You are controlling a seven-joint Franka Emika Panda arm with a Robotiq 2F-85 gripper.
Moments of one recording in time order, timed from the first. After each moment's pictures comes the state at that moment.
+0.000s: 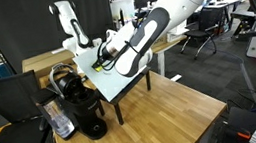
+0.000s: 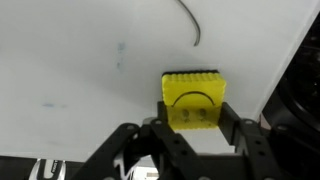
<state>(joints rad) -0.29 0.54 0.33 -1.95 -0.13 3.46 -0.27</state>
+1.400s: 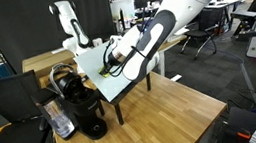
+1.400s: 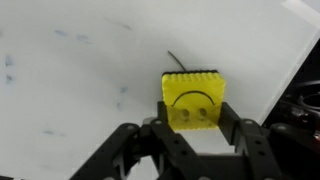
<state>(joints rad) -0.27 0.50 0.28 -2.07 -0.13 3.46 -0.37</state>
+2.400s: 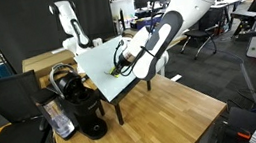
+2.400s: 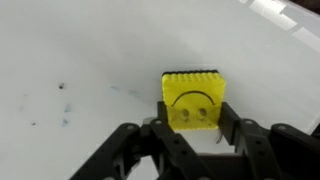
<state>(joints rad) -0.35 0.48 0.29 -2.14 -0.15 3.46 -0.44</state>
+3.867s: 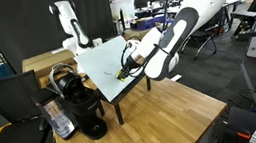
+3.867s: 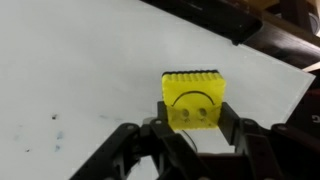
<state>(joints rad) -0.67 0.48 0.56 -2.26 -0.25 3.46 -0.48</state>
